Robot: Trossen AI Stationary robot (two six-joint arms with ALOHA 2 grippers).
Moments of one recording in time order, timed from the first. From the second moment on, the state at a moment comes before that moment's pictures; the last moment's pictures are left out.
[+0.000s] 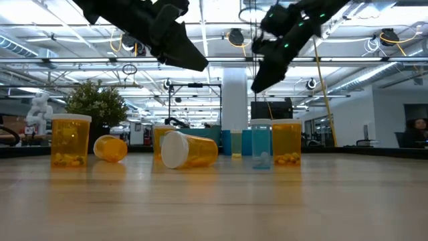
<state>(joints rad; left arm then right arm) -0.05 1.44 0.86 0.08 -0.27 0.04 -0.56 1.45 1.12 -0.47 -0.13 -0.17</state>
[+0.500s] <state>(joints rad) -0.05 1.52 0.86 0.12 -0.40 0.01 -0.28 1.00 0.53 -0.10 -0.07 -0.06</state>
